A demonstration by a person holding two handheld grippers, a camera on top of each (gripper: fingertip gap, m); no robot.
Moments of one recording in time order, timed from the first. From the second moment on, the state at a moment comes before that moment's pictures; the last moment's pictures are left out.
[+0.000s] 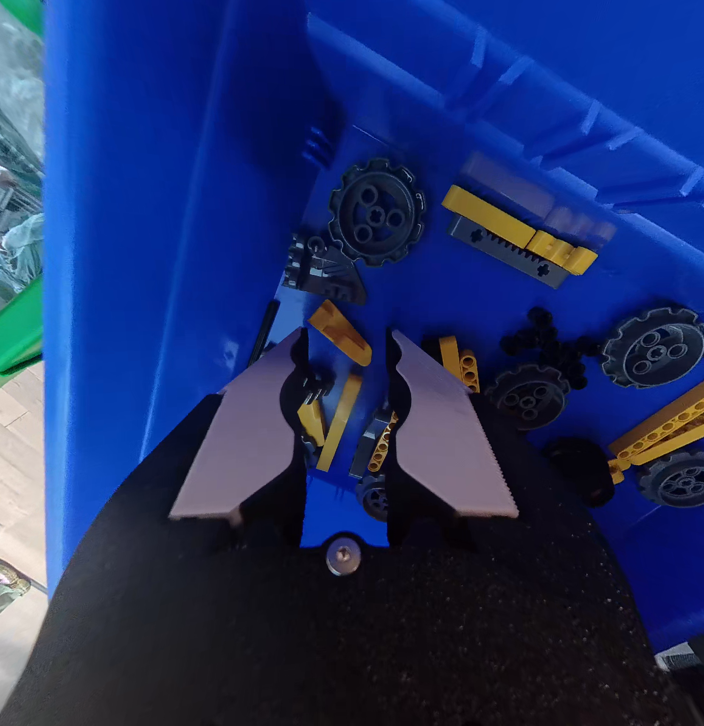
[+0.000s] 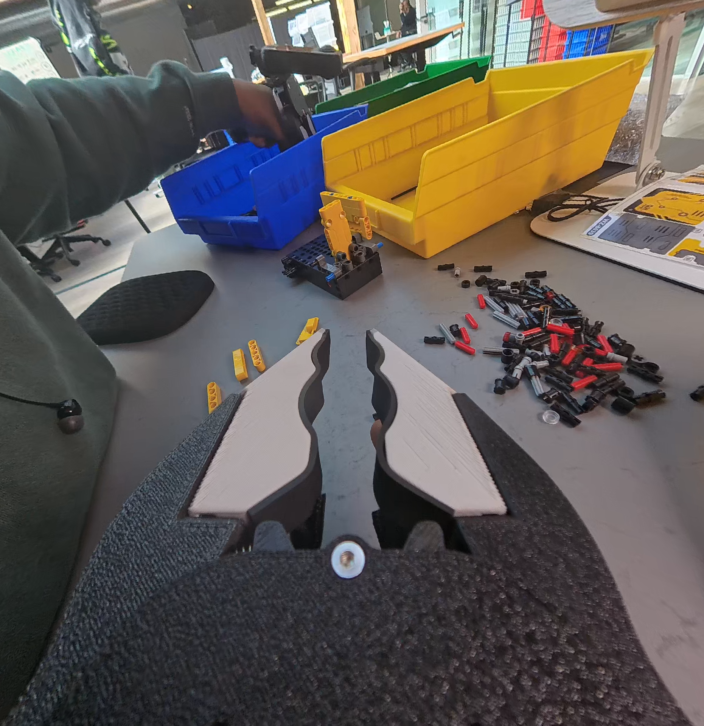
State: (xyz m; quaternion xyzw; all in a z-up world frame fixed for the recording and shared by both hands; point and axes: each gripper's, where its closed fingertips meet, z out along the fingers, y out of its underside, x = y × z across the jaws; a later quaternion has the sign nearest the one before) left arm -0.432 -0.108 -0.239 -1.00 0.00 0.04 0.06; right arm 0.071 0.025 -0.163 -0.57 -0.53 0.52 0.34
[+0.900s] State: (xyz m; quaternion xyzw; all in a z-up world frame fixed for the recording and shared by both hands) left arm -0.139 -0.101 -0.096 -0.91 0.35 0.14 0.19; right arm 0.027 -0.058 -0.133 -0.42 -0.68 0.45 0.41
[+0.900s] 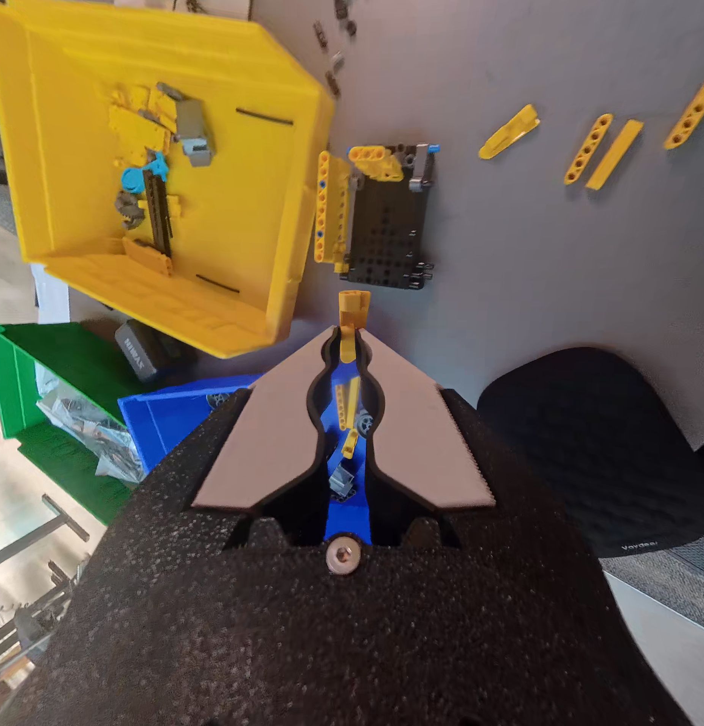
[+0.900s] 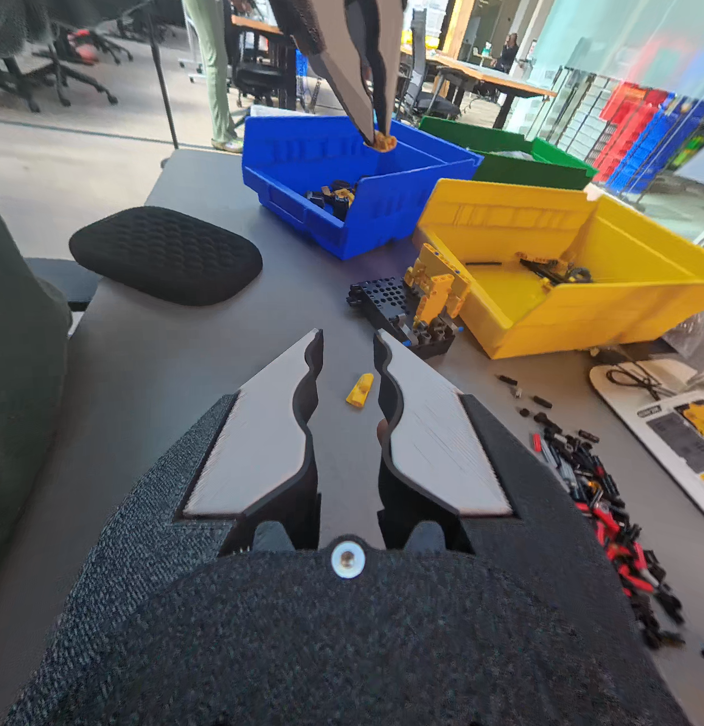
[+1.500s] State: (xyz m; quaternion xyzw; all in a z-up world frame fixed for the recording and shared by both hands) left arm -0.024 -0.105 -0.121 -0.88 0.46 0.01 0.11; right arm -0.019 -0.107 -0.119 -0.37 -0.70 0.45 0.41
